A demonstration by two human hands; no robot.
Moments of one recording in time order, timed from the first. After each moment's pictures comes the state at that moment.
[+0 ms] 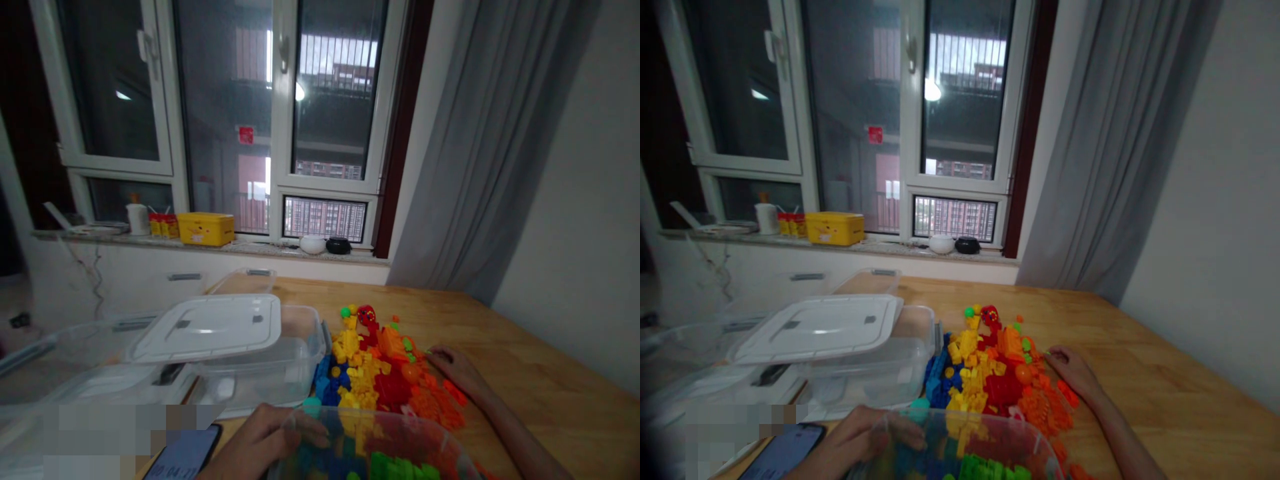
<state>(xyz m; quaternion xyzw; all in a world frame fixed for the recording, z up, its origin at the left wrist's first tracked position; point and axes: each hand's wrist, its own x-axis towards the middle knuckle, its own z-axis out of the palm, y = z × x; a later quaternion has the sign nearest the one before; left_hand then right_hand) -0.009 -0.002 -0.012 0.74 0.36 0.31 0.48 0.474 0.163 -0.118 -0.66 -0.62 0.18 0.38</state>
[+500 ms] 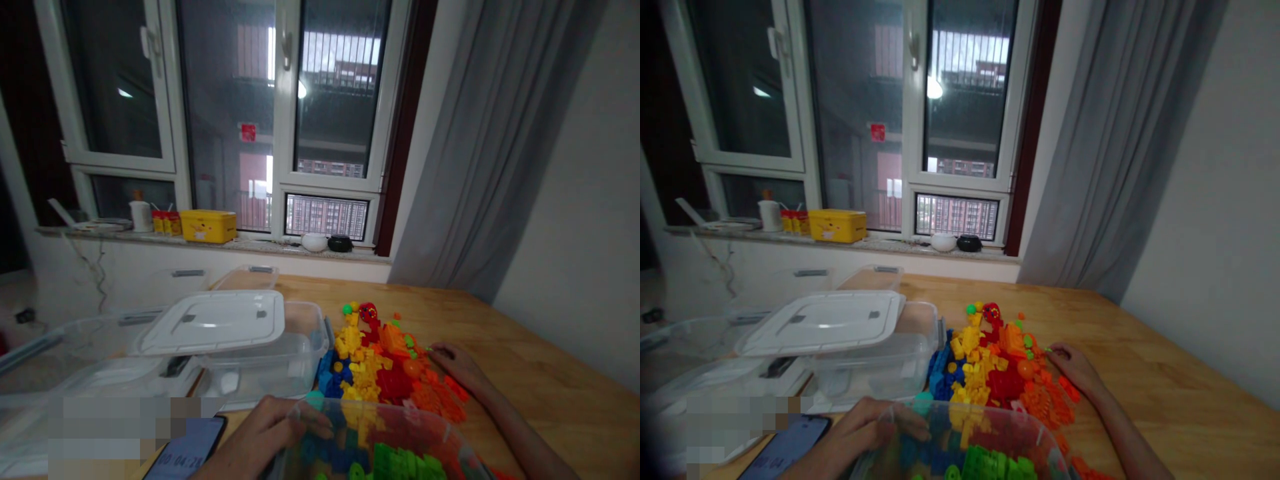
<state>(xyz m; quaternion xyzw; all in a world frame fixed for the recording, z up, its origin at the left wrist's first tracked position) -0.011 -0.013 -0.008 0.72 0.42 0.30 0.46 0.473 0.159 -0.114 -0.66 -0.62 0.18 0.38</state>
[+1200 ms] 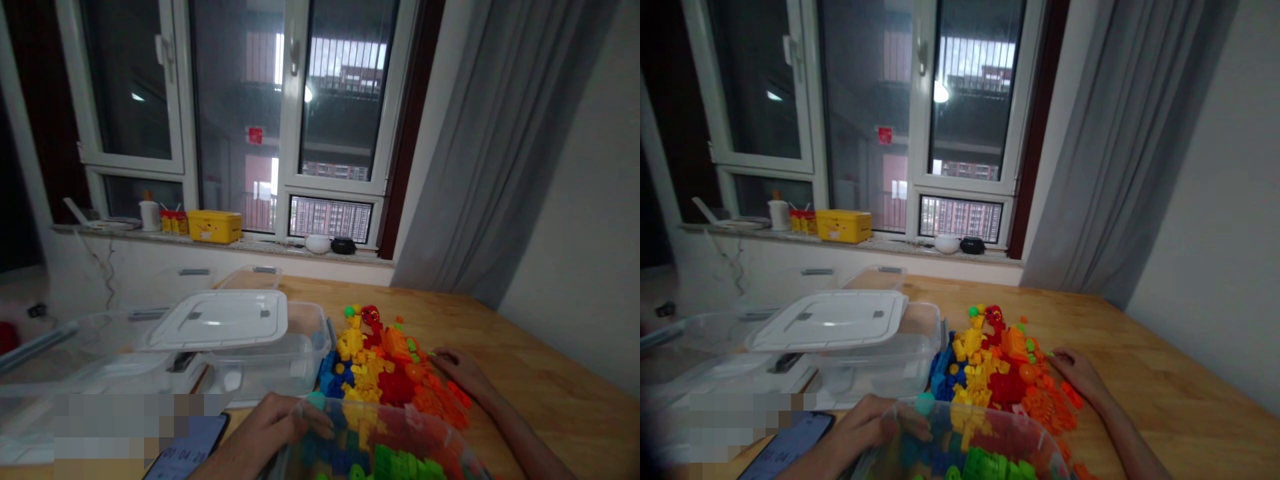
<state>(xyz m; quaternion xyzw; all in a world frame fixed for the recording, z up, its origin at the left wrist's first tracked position) -0.007 -0.014 -0.013 0.71 0.40 0.34 0.47 0.470 0.156 -0.110 -0.66 -0.62 0.18 0.38</state>
